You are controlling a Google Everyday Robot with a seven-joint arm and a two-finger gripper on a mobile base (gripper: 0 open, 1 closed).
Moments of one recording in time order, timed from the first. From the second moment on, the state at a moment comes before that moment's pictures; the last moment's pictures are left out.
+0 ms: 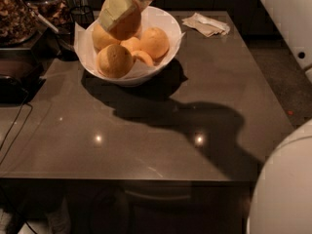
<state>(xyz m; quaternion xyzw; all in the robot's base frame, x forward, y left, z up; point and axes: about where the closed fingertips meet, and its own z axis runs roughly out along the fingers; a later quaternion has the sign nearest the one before) 0.607 0.074 1.032 -0.47 0.81 0.24 0.26</state>
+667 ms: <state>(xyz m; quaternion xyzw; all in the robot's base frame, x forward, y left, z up) 0.569 0.038 1.031 -0.41 0.82 0.25 0.30</state>
